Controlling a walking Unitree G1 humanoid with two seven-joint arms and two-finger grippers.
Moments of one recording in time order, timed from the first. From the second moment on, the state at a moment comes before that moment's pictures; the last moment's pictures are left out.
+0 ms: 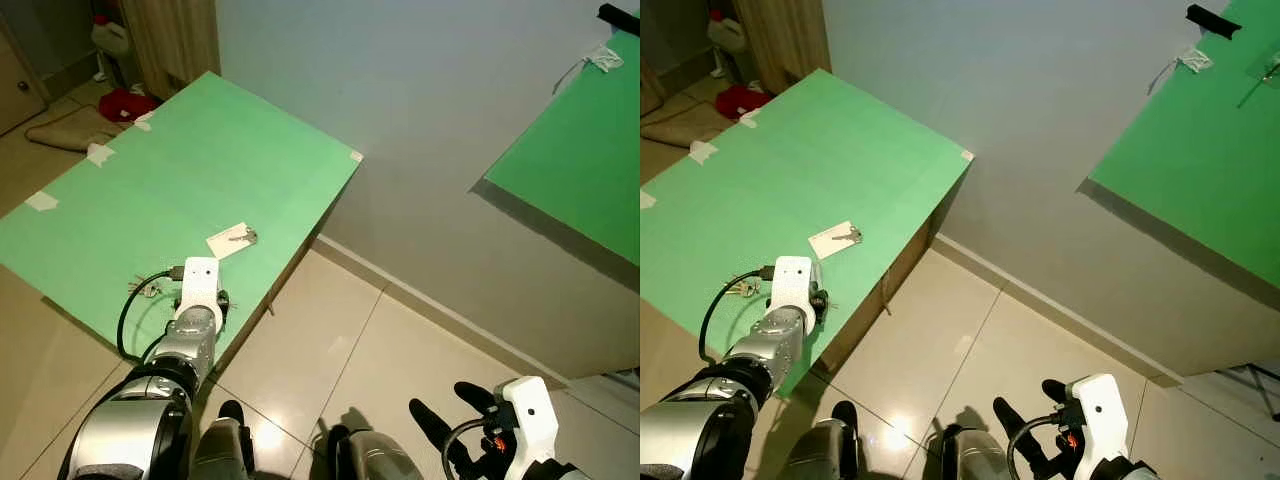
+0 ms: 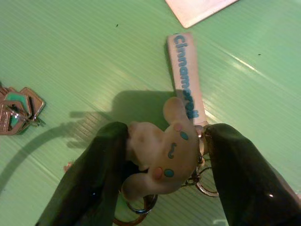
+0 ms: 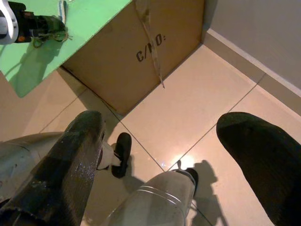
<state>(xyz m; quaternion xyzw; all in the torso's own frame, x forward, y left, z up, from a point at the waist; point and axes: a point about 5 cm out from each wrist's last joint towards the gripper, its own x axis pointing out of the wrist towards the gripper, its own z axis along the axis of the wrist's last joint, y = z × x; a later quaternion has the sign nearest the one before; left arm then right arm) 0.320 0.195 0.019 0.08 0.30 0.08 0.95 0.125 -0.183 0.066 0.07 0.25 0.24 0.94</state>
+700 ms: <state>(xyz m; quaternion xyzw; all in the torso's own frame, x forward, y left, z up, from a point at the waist) 0.346 0.188 0.073 0.11 0.15 0.03 0.98 0.134 -0.179 0.067 0.07 0.25 0.25 0.93</state>
